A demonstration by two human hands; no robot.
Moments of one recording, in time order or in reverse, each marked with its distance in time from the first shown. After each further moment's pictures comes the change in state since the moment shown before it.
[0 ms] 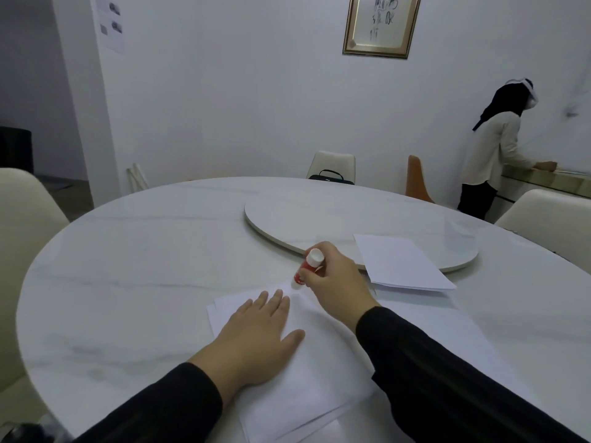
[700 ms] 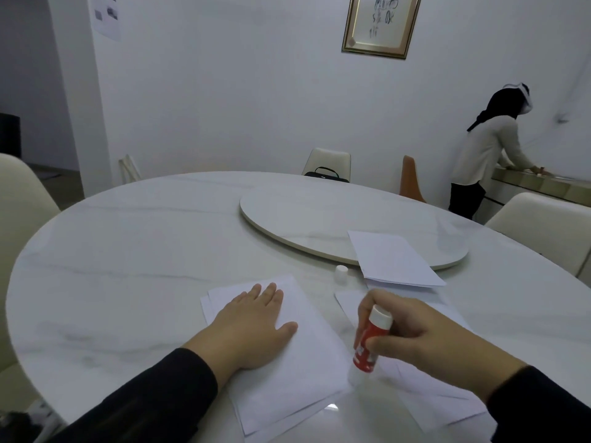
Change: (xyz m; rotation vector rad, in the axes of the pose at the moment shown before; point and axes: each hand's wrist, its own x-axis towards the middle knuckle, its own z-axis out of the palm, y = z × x) left_hand -0.001 0.001 -0.007 -0.002 -0.035 -0.004; right_hand -0.080 0.003 -0.097 -0.059 -0.492 0.068
